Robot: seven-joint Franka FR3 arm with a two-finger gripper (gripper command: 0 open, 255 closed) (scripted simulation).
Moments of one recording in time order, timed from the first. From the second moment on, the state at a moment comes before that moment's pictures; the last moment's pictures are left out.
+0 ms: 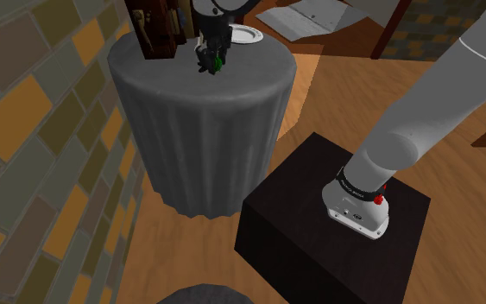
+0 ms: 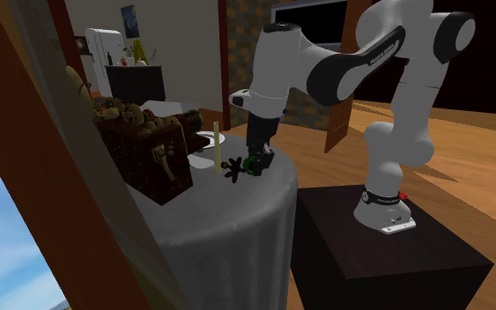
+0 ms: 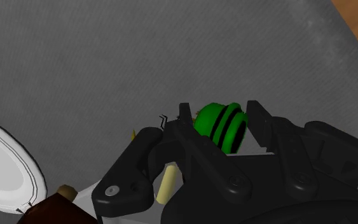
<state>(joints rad) 0.00 -0.14 0.32 -2.10 -0.21 2.01 0.21</state>
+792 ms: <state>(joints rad) 0.00 -0.16 0.31 -1.97 -0.19 1.85 0.17</state>
